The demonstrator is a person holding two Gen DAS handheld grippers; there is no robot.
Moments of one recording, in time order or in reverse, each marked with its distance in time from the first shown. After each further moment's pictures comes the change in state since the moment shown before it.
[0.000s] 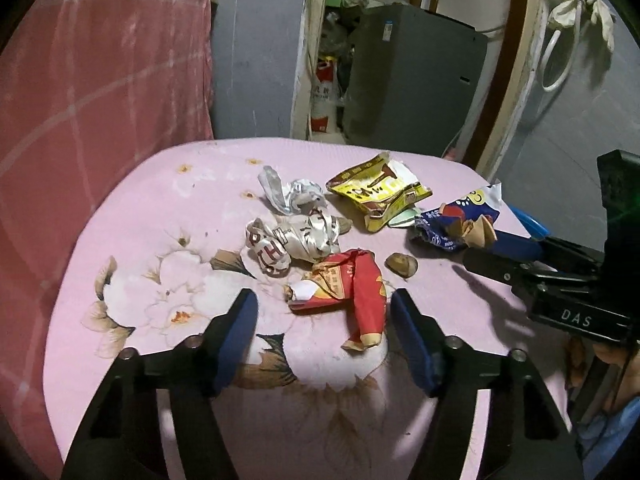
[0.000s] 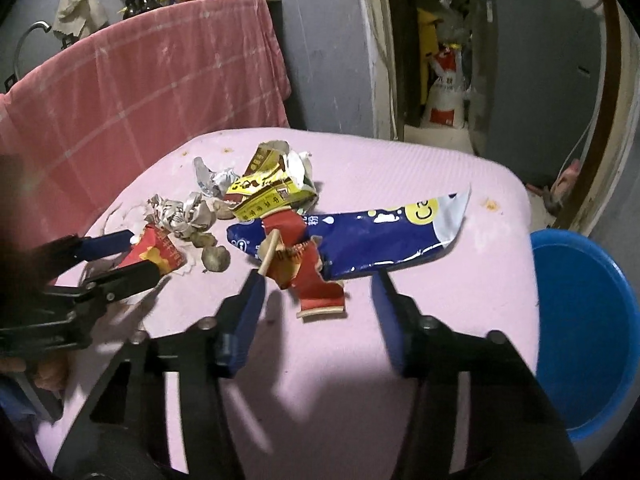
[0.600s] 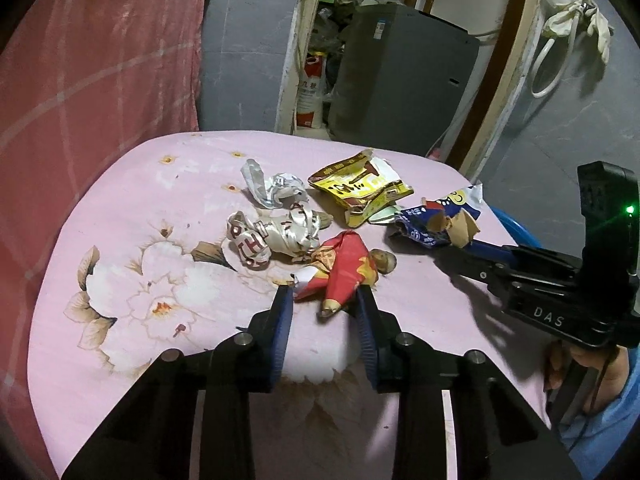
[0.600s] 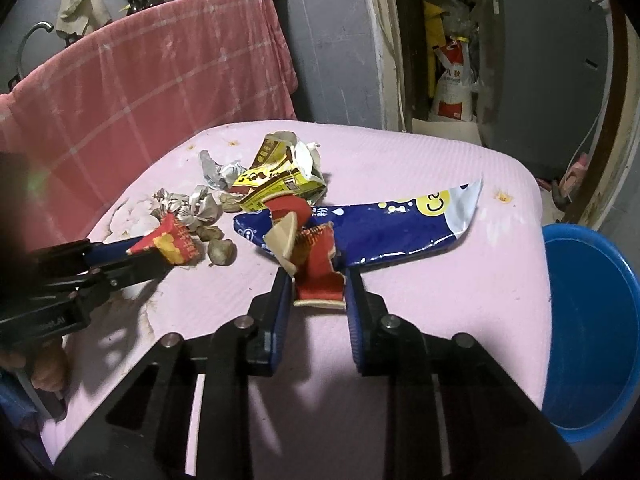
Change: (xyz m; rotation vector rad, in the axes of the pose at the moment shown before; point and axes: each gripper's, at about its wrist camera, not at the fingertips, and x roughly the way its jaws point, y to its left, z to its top) left arm -0.006 -0.004 0.000 -0.024 0.012 -0.072; right arm 0.002 0.003 -0.001 -0.009 0.009 0.026
